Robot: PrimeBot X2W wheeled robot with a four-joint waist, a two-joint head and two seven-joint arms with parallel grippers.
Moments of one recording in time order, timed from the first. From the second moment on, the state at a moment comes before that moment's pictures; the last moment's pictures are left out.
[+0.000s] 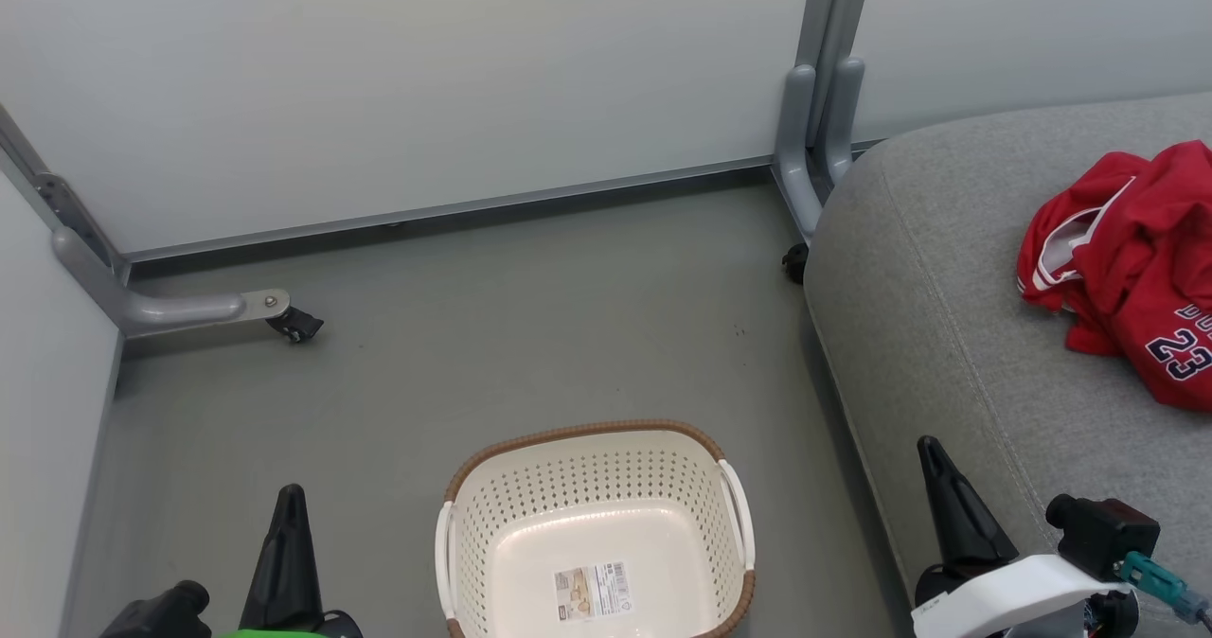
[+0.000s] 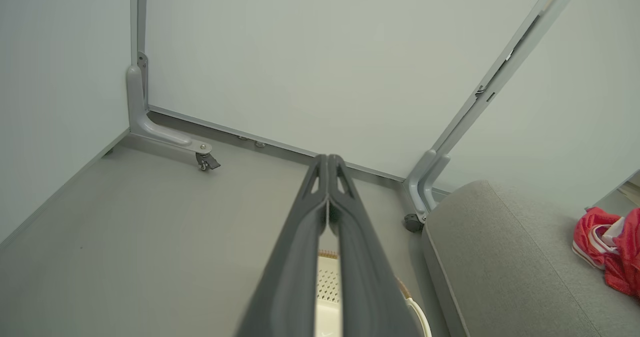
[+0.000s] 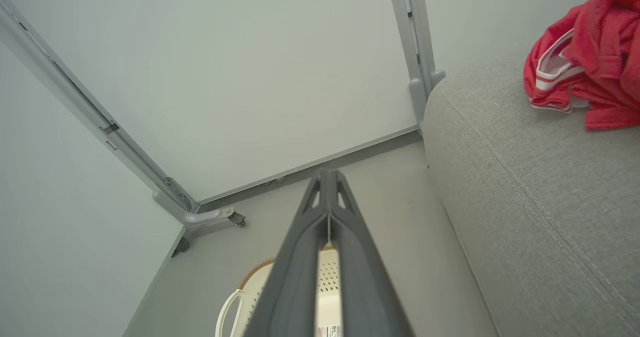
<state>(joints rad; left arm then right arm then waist) 0.16 0.06 -0.04 0.06 -0.51 -0.05 -0.20 0.06 -0.07 0.09 0.12 0.50 0.13 -0.20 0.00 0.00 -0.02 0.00</state>
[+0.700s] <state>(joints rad) 0.07 0.07 -0.02 0.12 -0.89 -0.08 -0.12 0.01 -0.08 0.05 0.16 0.88 0.13 -0.12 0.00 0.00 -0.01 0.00</state>
